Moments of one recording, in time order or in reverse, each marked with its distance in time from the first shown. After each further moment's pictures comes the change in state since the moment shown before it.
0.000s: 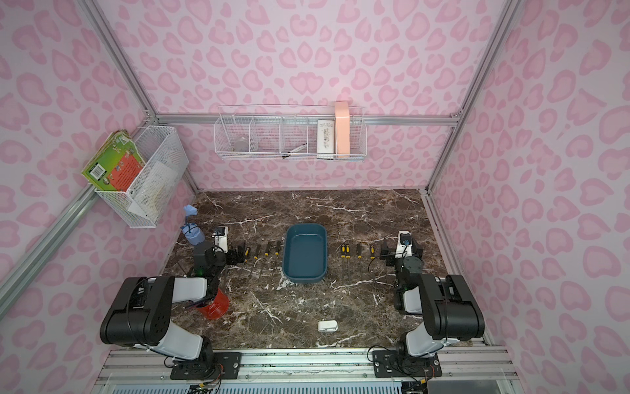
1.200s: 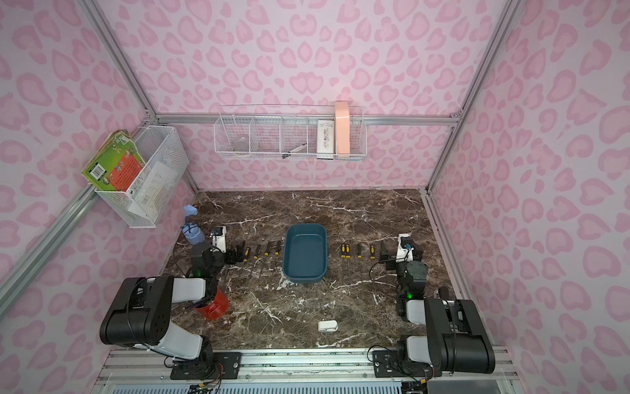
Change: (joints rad) left arm 0.027 0.001 -0.011 0.038 0.051 -0.018; right arm -0.001 -0.211 -0.073 -0.111 -0.130 -0.006
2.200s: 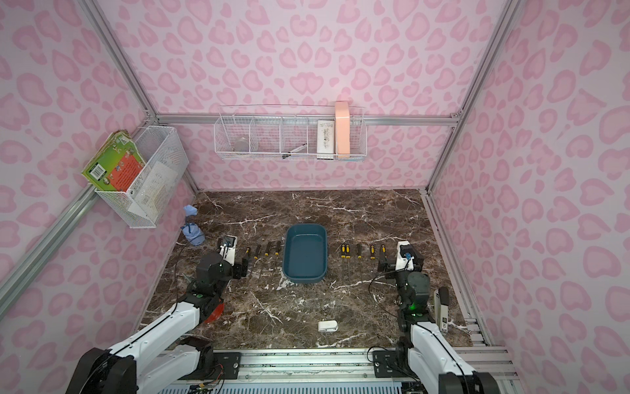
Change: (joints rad) left arm -0.259 -0.489 -0.108 -0.390 -0.343 0.102; right arm 0.029 -0.389 -0.051 -0.349 0.076 0.034
